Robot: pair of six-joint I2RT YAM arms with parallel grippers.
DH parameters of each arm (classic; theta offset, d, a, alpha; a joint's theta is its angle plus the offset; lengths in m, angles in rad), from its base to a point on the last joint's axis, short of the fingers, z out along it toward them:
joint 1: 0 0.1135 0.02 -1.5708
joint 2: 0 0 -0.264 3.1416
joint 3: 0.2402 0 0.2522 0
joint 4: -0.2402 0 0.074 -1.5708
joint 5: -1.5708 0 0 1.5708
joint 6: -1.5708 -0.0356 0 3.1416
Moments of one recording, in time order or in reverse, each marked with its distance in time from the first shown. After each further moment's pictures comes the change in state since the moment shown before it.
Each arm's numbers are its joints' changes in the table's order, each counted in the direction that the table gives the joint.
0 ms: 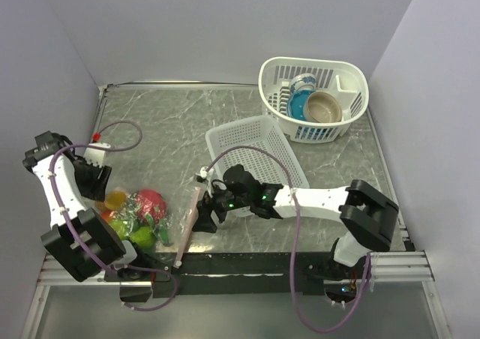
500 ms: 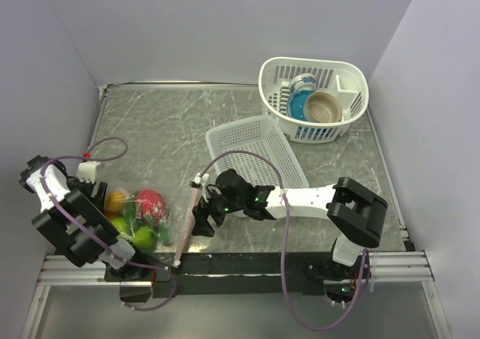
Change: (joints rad) left arm 0.195 0.114 -0.182 0.171 -0.006 -0.054; right arm 0.031 0.086 0.032 -0.049 -0.053 0.024
